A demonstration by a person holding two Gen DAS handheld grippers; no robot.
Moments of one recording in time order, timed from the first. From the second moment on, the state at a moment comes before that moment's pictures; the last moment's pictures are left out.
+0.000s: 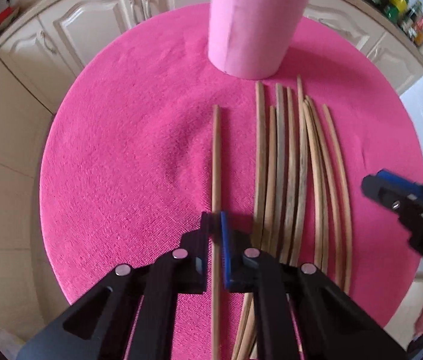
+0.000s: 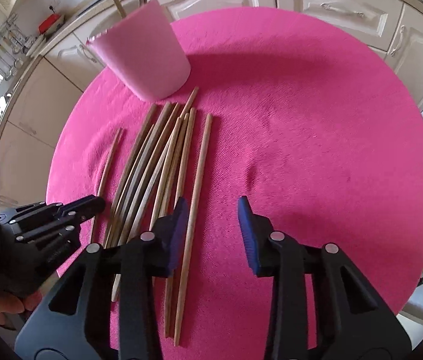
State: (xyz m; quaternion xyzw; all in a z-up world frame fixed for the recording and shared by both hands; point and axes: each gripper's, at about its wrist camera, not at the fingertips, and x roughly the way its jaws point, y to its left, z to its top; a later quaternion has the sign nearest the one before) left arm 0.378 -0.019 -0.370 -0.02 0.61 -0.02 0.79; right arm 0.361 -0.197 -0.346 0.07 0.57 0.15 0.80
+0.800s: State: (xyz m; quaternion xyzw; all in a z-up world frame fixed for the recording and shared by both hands) left arm 0.367 0.005 -0.295 -0.09 0.51 -0.05 0.86; right arm 0.380 -0.182 -0.359 0.03 0.61 0.15 0.78
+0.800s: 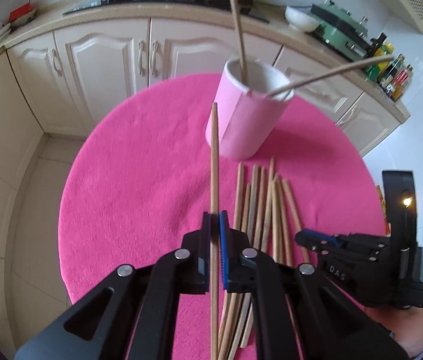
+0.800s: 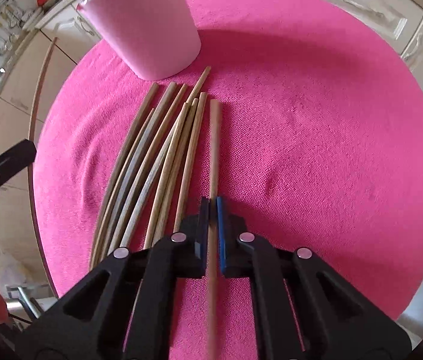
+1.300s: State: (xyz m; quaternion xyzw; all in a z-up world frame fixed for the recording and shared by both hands) left arm 0.359 0.012 -0.251 -0.11 0.43 -0.06 0.89; right arm 0.364 -0.216 -0.288 0.12 0.52 0.20 0.82
